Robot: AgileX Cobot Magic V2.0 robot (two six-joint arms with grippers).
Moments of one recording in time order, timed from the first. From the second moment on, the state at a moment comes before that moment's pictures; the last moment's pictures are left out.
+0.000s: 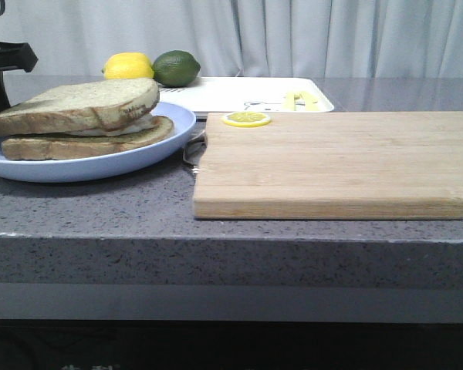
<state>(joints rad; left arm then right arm) -0.10 1.67 -1.23 -0.20 0.70 0.12 0.04 0.40 -0.36 0.49 0.14 -0.43</state>
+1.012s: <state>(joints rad) 0.00 1.84 -1.82 -0.54 1.03 0.23 0.04 0.40 -0.36 0.49 0.14 -0.43</state>
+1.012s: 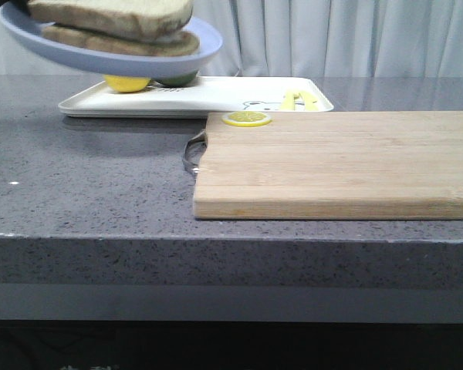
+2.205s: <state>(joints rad) -0.09 2.49 -2.60 -0.60 1.06 0.14 0.04 0.40 -0.36 0.49 0.14 -0.43</state>
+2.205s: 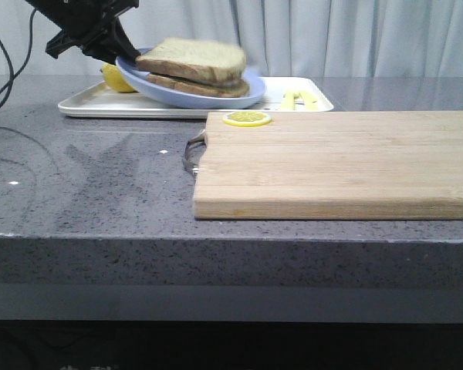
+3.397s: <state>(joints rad) -0.10 2.27 -2.83 -0.17 1.27 0.00 0.04 0.40 -0.36 0.49 0.14 -0.43</state>
